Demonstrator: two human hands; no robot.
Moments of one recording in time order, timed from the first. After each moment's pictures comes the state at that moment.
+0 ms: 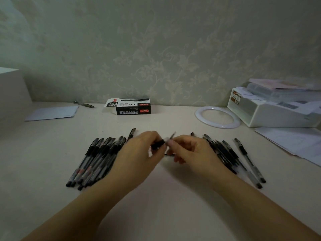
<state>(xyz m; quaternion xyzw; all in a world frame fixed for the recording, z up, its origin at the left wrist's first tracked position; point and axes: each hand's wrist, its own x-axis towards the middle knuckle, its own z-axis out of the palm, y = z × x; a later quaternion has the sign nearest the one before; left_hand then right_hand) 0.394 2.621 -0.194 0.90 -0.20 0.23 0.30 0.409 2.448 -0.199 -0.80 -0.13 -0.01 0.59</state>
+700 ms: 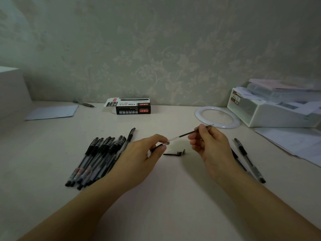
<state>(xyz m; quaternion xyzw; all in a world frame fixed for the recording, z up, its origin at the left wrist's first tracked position) 0.403 2.628 -0.210 0.90 -0.21 0.16 0.34 0.424 2.431 -0.198 -0.63 0.02 -0.10 0.77</state>
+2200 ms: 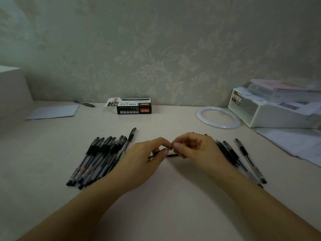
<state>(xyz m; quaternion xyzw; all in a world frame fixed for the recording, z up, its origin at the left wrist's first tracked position) 0.398 2.626 -0.206 0.90 -0.25 0.14 0.34 0.418 2.436 -0.203 -0.78 -0.16 -0.03 0.61</state>
